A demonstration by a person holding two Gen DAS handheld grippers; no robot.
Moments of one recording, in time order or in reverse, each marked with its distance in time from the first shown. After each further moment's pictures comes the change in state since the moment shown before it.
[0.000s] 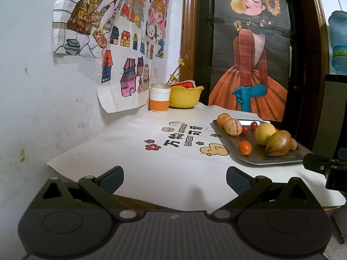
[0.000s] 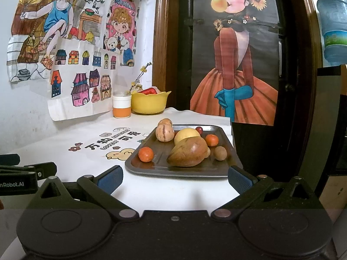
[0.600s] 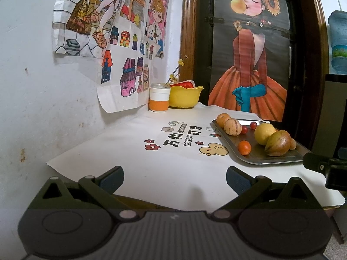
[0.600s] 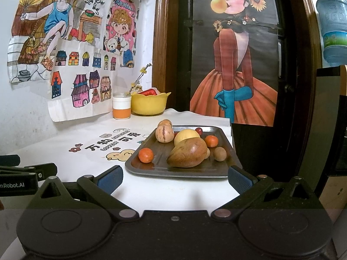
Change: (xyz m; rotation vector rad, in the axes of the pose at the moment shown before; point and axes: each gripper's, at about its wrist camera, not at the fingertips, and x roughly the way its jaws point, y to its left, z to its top) left arm -0.002 -0.001 -0.001 0.001 0.000 0.001; right arm 0.000 0.000 -0.001 0.000 0.000 0.001
